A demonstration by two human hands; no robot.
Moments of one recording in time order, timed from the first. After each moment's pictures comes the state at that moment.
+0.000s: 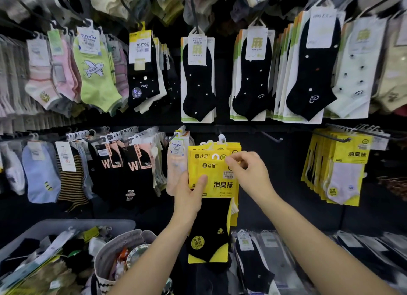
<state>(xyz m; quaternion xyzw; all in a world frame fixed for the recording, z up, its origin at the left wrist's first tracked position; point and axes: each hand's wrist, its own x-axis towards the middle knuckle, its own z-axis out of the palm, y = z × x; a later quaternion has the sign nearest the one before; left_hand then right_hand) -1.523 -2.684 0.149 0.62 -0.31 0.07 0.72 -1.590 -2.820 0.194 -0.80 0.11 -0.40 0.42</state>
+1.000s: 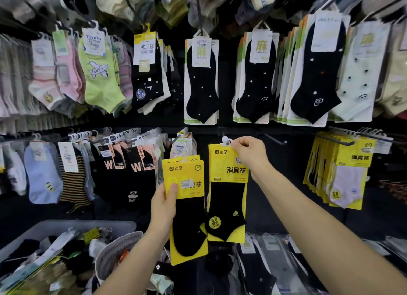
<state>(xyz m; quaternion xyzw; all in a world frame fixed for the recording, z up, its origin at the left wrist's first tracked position) -1.484 -2.642 0.122 0.62 -0.19 0.03 0.76 -1.550 -2.832 0.235 -0.75 0.18 -0.37 0.51</state>
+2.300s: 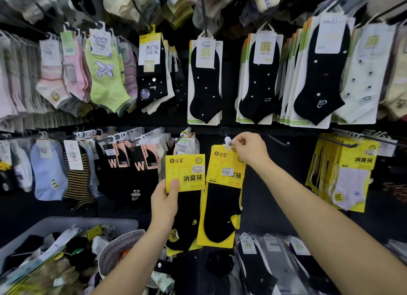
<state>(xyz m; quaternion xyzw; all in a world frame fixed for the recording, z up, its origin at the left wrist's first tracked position) -1.491 -2.637 0.133 0.65 -0.19 0.10 0.73 -1.541 -2.843 0.245 -0.85 0.18 -0.36 0.33</state>
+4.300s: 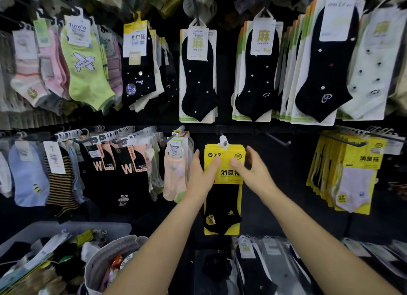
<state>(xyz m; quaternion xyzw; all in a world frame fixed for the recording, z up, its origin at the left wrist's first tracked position) -1.473 -2.740 0.173 0.68 -0.26 -0.02 0.69 -1.548 -2.867 0.181 -0.82 0.14 -0.32 0.46</state>
